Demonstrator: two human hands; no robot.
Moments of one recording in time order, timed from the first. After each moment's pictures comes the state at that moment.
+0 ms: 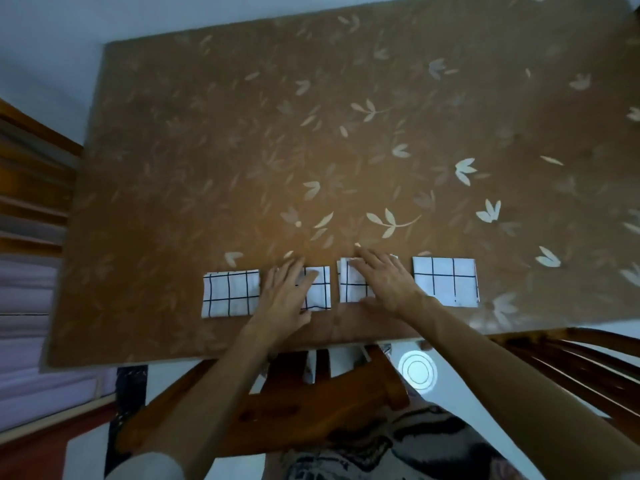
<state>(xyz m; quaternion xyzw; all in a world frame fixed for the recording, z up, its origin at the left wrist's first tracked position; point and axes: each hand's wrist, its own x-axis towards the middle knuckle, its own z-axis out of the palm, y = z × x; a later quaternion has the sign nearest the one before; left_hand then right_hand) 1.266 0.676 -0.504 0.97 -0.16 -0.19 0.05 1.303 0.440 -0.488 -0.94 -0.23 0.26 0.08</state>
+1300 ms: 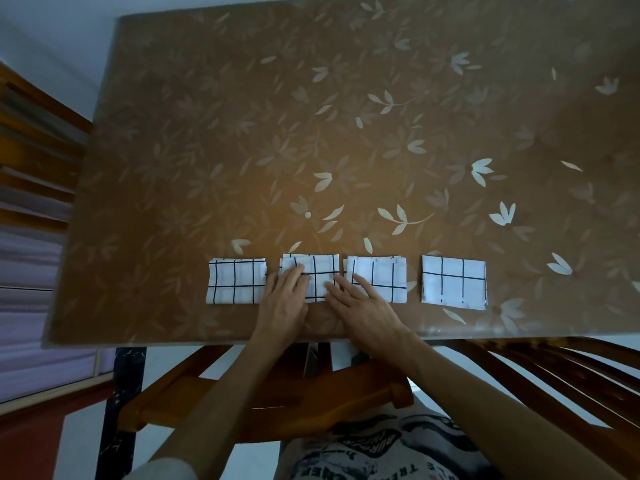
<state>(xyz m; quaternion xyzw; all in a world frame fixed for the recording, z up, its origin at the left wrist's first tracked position) 1.236 0.676 -0.518 0.99 -0.10 -0.09 0.07 1.247 0.479 -0.504 -0.90 -0.39 0.18 0.02</state>
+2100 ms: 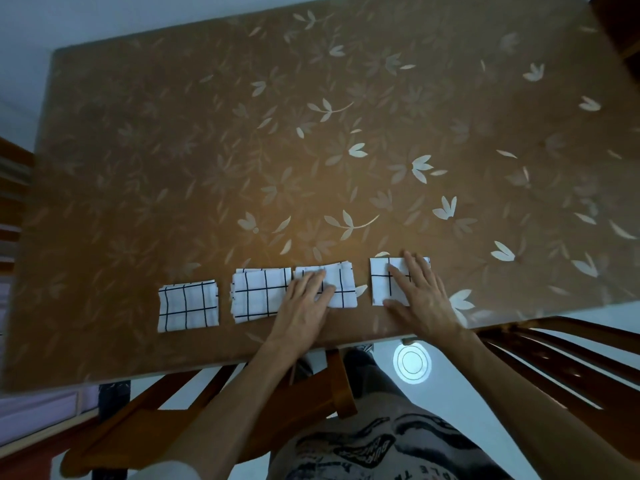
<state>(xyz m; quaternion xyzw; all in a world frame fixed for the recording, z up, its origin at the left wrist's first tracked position) 1.256 0.566 -0.520 0.96 -0.21 -0.14 0.07 1.257 0.305 -0.520 -0.97 -0.06 0.23 0.11</state>
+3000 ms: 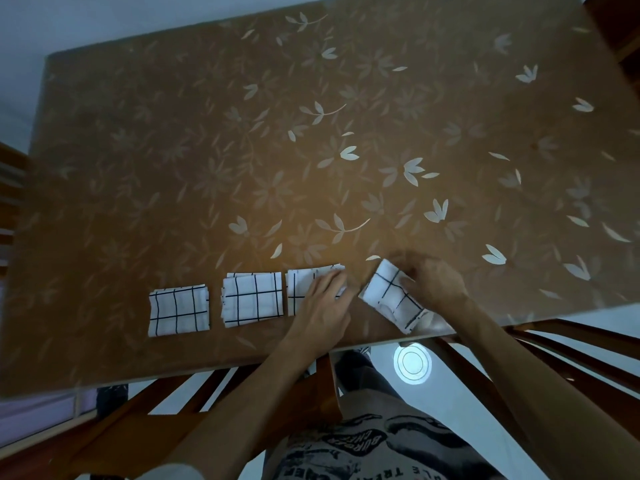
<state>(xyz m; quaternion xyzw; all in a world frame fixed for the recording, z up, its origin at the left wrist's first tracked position) 1.262 0.515 -0.506 0.95 -0.27 -0.07 0.16 1.305 0.278 -0.497 -0.95 0.04 0.24 0.17</state>
